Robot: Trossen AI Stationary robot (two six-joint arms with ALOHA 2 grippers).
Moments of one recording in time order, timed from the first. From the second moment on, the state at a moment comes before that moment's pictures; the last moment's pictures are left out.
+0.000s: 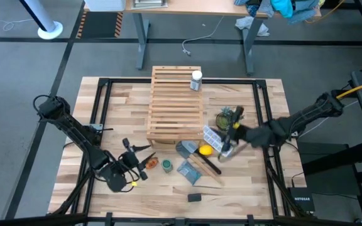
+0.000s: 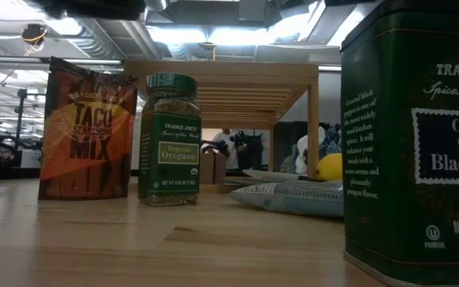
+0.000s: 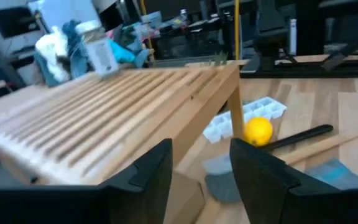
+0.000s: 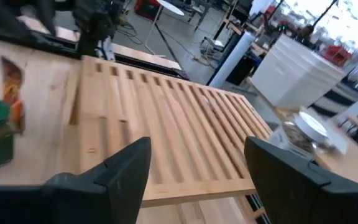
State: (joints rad) left arm -0.76 1.43 0.76 0.09 -1.34 -0.35; right arm 0.39 1.00 0.82 -0.17 0.82 -0.16
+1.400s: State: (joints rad) left arm 0.03 1.43 0.76 0.59 -0.44 0.19; right arm -0.79 1.32 0.82 0.20 -0.60 -0.30
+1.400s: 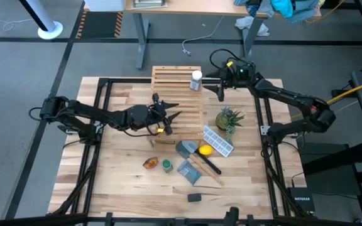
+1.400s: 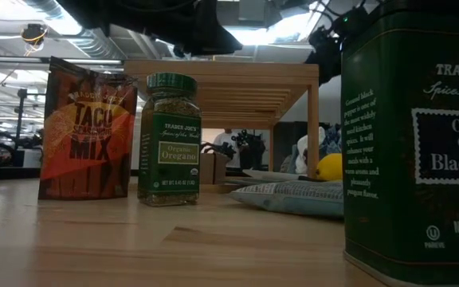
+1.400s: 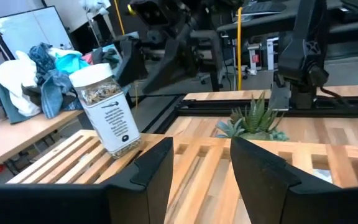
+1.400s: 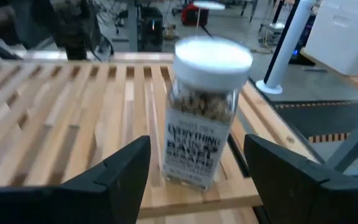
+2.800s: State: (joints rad) left arm 0.05 1.43 0.76 0.56 -0.44 0.19; right arm -0.63 1.45 0.82 0.42 -0.50 -0.27
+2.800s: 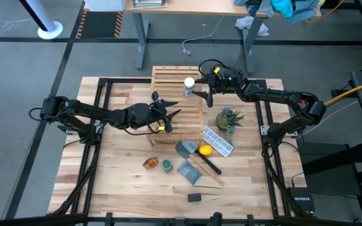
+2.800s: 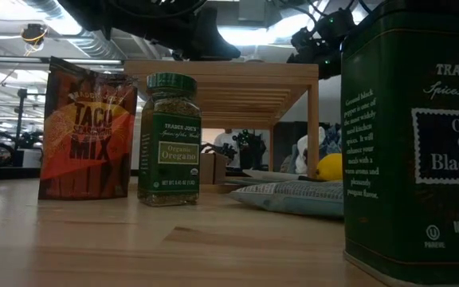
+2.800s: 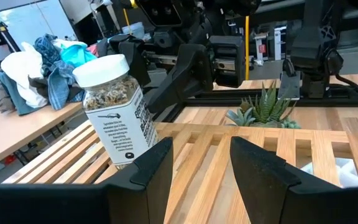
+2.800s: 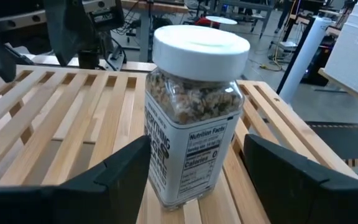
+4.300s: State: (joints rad) left arm 0.06 1.43 0.76 0.56 -0.45 0.25; right arm -0.62 1.46 0.82 0.47 -0.46 -0.21
